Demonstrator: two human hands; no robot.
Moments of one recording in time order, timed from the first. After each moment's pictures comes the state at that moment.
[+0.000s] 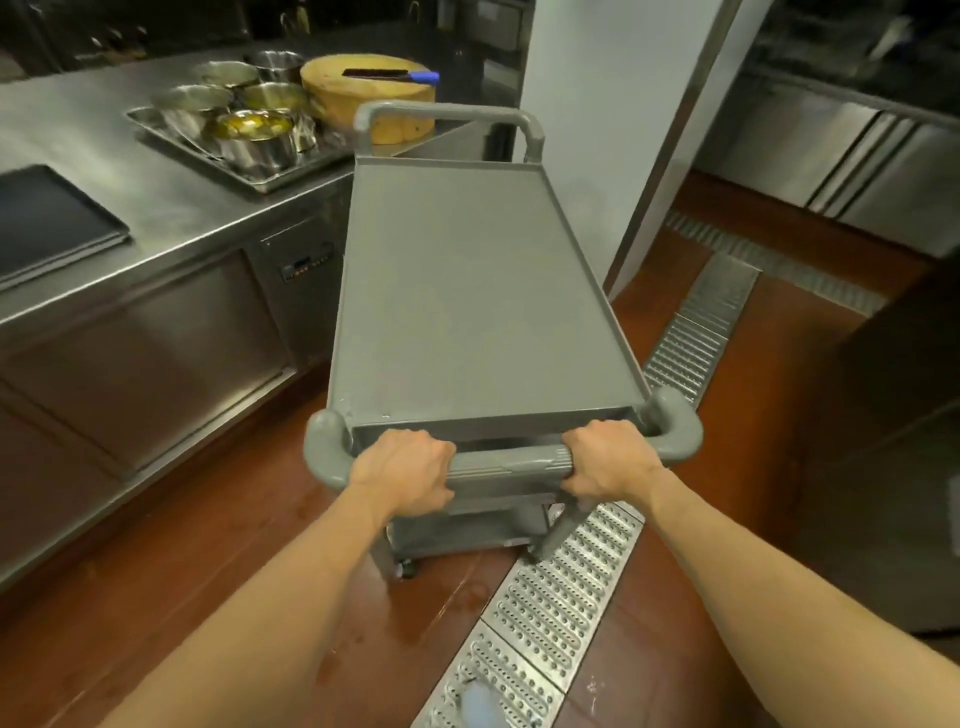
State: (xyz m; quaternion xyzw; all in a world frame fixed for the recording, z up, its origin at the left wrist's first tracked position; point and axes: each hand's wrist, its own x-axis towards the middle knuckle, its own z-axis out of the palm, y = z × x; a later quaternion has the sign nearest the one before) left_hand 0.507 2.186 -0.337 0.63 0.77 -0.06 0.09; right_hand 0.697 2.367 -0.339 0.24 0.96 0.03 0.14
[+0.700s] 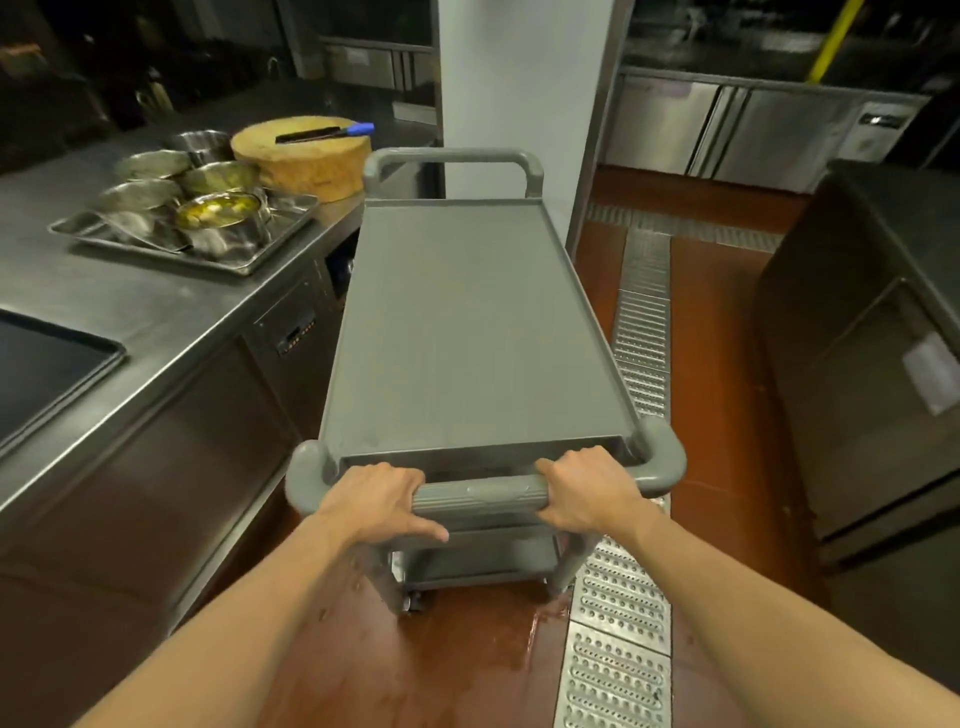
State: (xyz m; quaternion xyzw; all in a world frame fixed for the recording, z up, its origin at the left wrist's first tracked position) left_hand 0.275 2.074 -0.334 0.69 0.70 -0.07 0.14; right_hand 0.528 2.179 -0.335 0.34 0.94 0.02 0.08
